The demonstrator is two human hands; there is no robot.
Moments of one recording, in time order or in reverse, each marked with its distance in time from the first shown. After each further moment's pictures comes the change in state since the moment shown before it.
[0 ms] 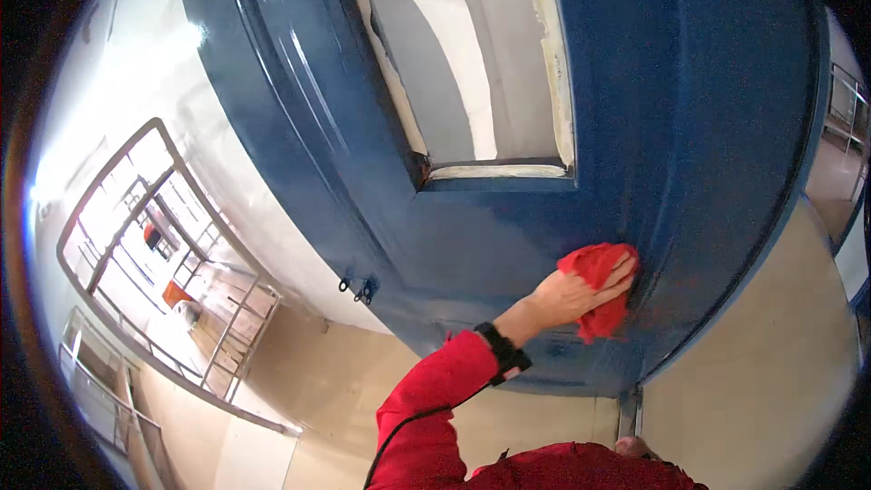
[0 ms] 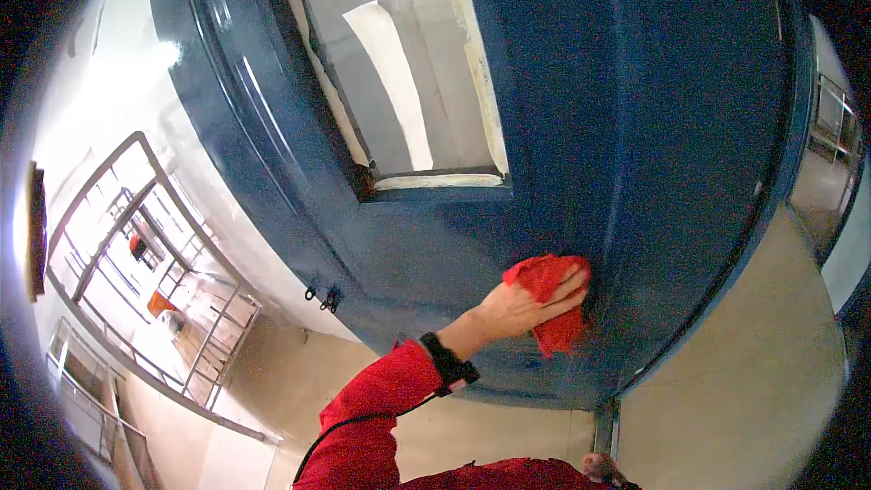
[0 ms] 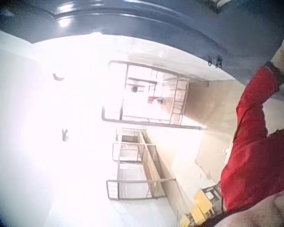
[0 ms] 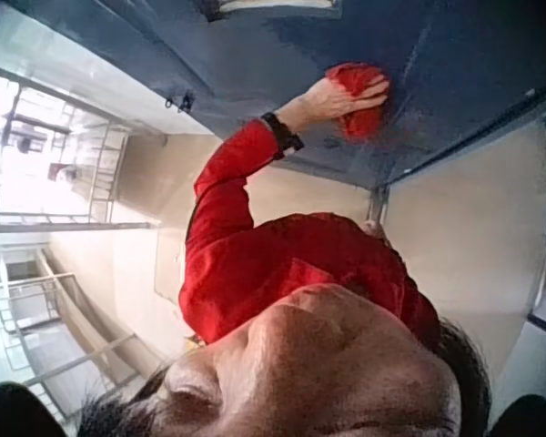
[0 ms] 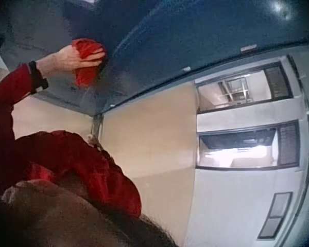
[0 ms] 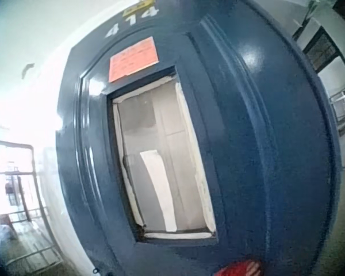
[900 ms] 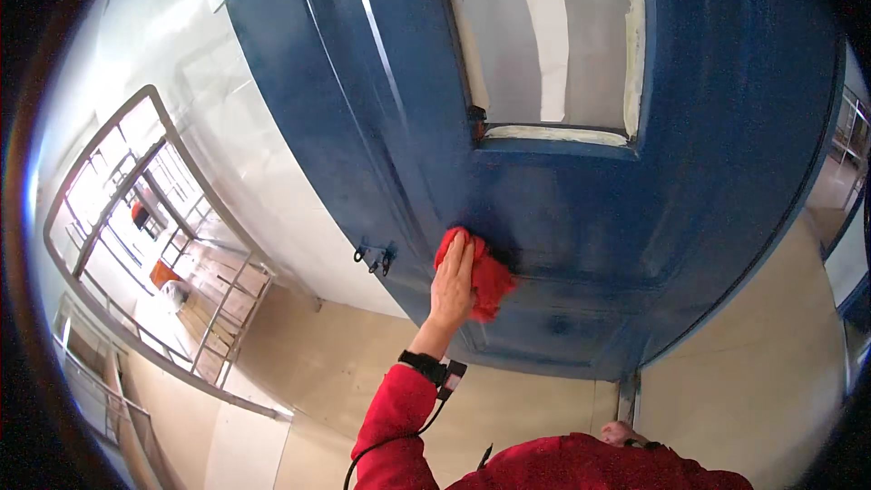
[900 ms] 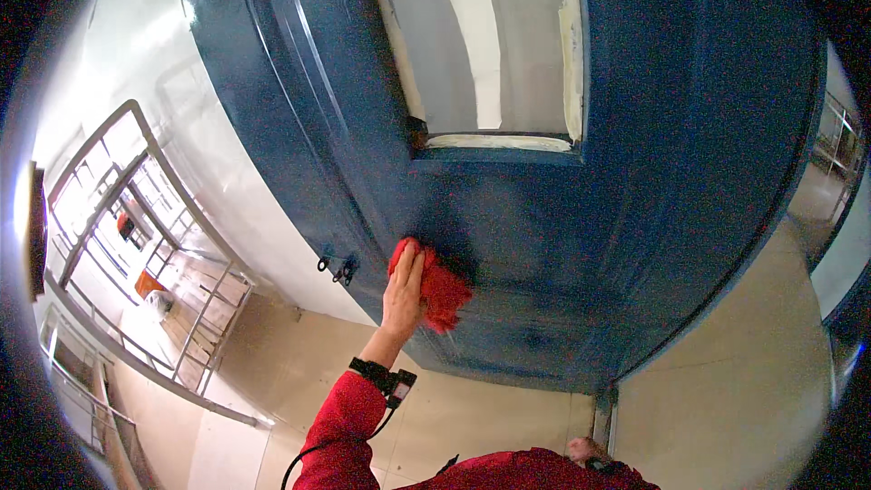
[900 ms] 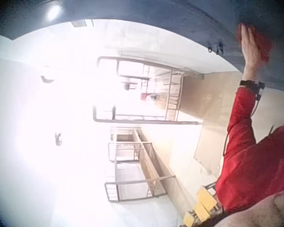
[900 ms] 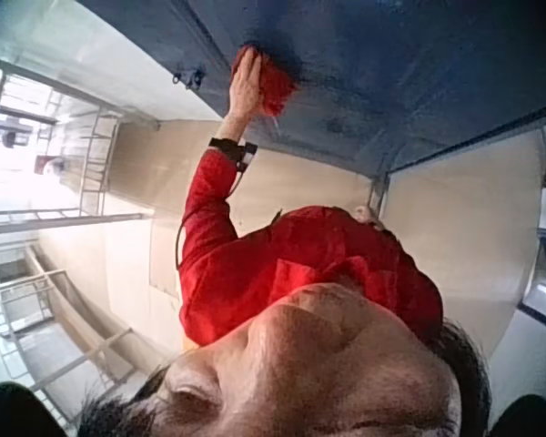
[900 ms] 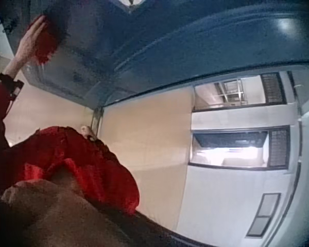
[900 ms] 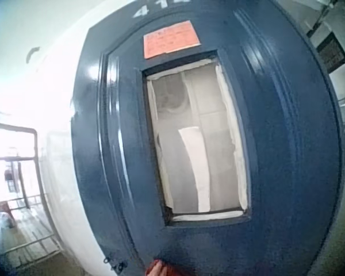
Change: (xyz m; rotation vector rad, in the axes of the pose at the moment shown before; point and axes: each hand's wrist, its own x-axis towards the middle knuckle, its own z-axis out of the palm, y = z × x) left_hand -0.194 -0.010 -0.022 -0.084 0.164 -0.962; right_hand -0.047 -0.023 0.143 -0.464 0.491 -0.249
